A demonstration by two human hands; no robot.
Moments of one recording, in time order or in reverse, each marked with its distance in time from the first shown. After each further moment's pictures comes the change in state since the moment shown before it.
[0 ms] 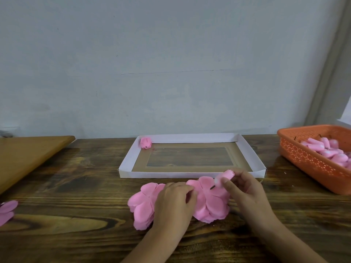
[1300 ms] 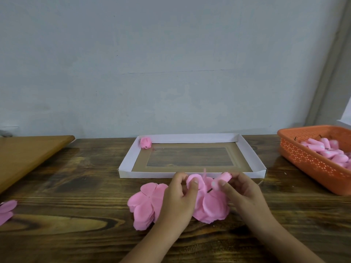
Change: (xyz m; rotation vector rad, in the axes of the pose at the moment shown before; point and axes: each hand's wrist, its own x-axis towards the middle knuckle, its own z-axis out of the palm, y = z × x) left_hand 0.002 0.006 0.004 -0.710 0.052 -0.134; right_hand -0.004 -0.003 0.003 0.012 -0.091 -0.042
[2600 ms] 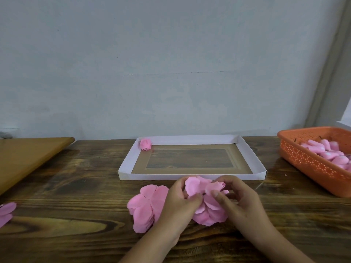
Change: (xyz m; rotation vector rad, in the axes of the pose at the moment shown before) left_hand -0.001 0.002 -0.001 -0.236 -0.142 -0.277; right_hand -0.008 0.003 0.004 -0.178 -0.054 -0.146
